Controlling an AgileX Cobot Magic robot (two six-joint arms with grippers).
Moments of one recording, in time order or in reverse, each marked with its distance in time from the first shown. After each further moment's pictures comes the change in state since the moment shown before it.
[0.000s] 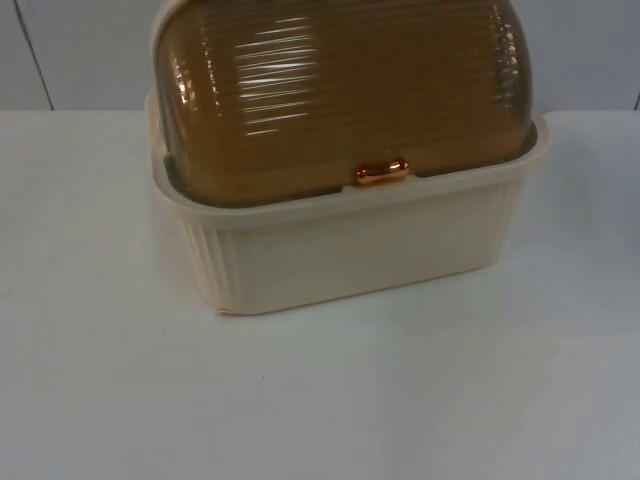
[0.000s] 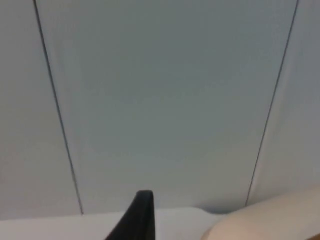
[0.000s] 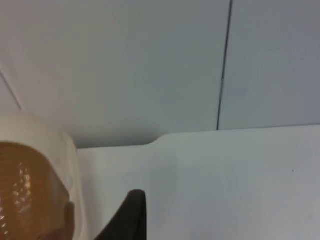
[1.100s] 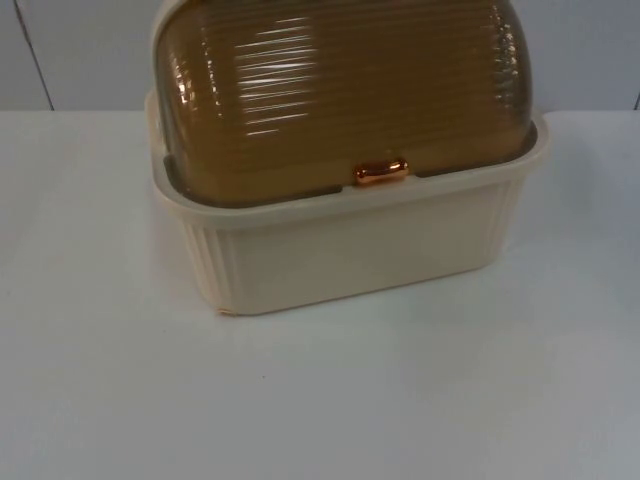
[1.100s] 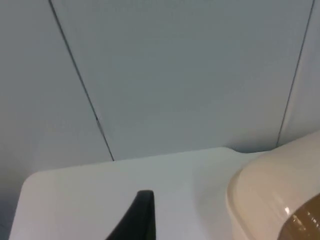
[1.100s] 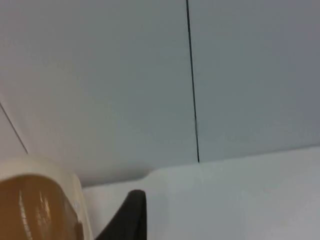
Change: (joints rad) right arm -0.006 -0.326 0.024 -0.077 0.161 0.128; left arm -0.055 0.066 -0.065 0.142 0.180 -0.036
